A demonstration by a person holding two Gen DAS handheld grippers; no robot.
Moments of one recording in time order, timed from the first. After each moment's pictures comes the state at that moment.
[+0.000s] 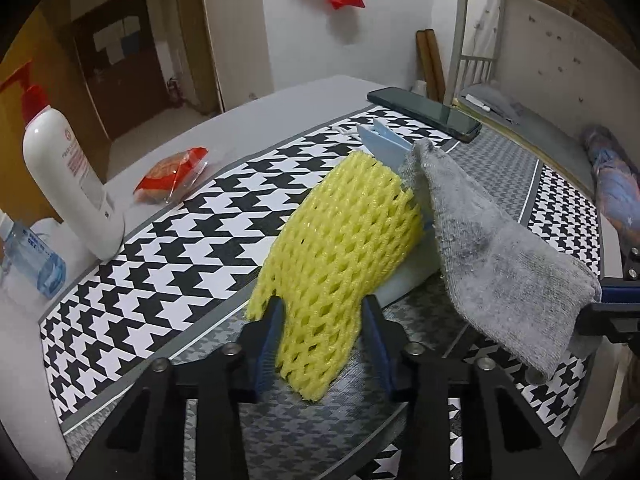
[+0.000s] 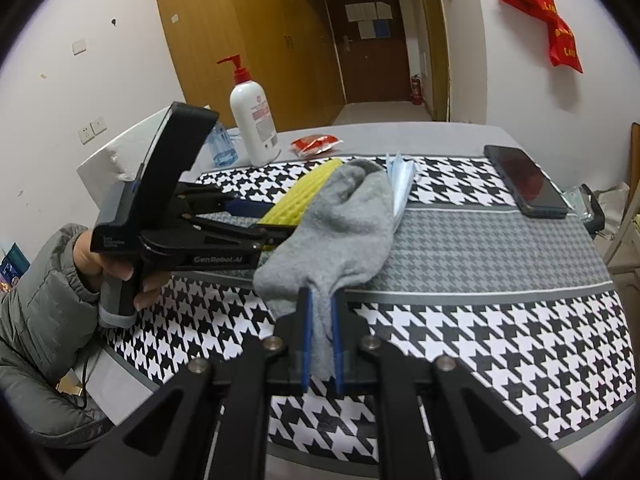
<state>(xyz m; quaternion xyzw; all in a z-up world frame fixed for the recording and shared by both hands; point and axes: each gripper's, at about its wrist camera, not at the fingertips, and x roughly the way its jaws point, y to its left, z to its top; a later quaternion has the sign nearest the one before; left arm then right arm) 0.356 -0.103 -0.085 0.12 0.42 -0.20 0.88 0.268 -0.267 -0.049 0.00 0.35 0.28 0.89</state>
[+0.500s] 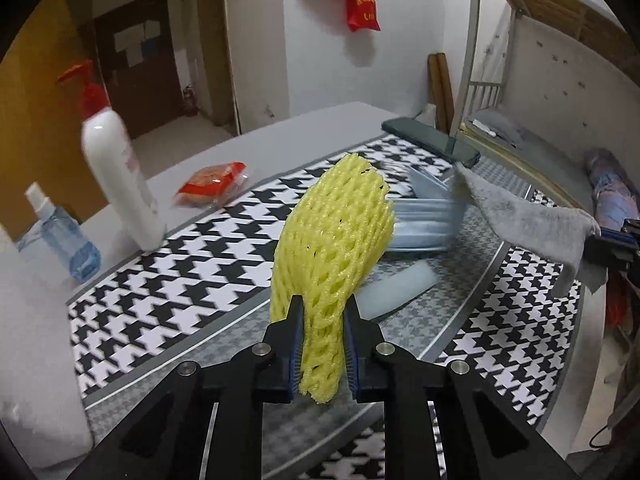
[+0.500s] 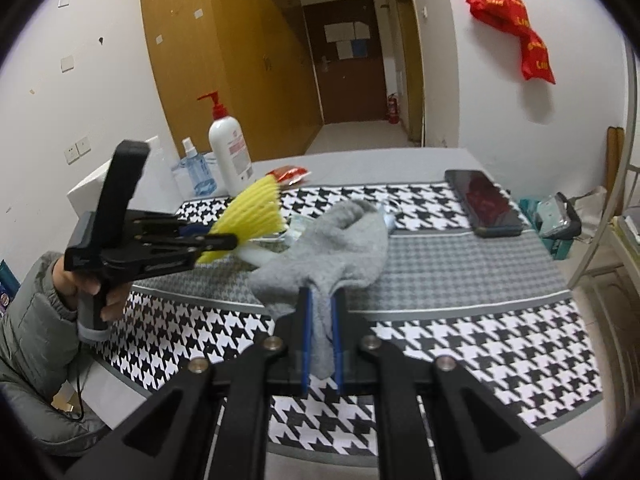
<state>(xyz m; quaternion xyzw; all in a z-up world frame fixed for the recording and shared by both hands) 0.327 -0.070 -0.052 0.09 0.39 -0.18 0.90 0.255 -0.295 -0.018 0.00 0.32 0.24 0.92</state>
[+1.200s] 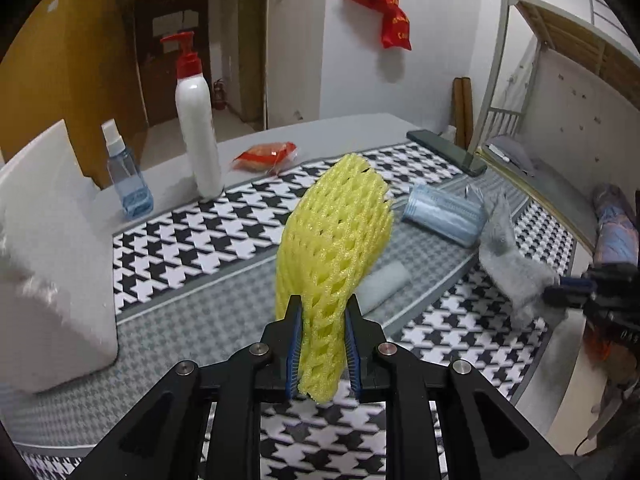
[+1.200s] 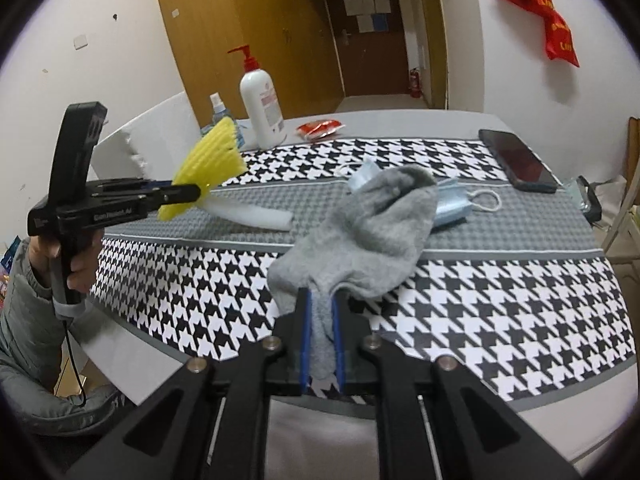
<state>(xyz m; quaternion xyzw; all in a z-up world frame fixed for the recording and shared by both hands) 0.267 -0.018 -0.052 0.04 0.39 -0.15 0.91 0.234 -0.271 -0.054 -0.01 0.36 0.28 0.89</state>
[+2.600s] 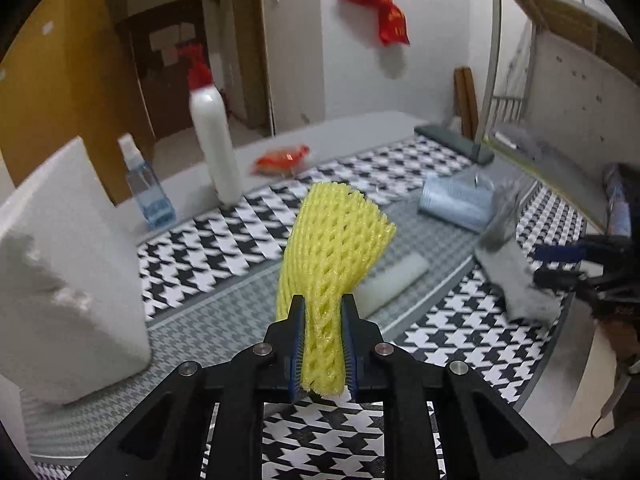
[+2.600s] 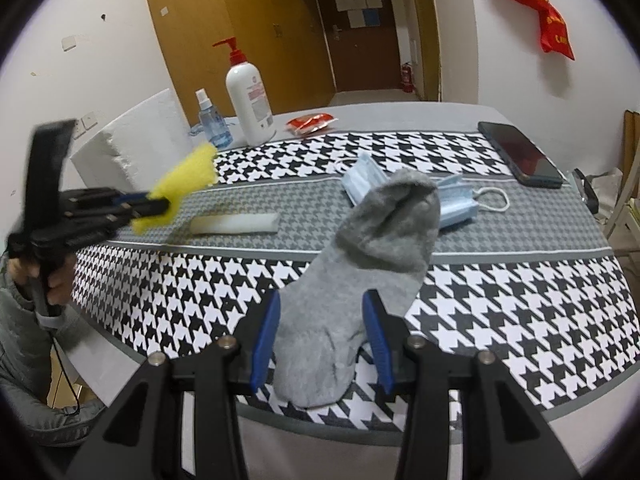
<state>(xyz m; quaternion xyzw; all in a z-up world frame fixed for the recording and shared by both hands) 0.255 -0.004 -0.038 0.08 0.37 -0.13 0.92 0.253 -0.256 -0.069 -0.01 0.38 0.26 0.89</state>
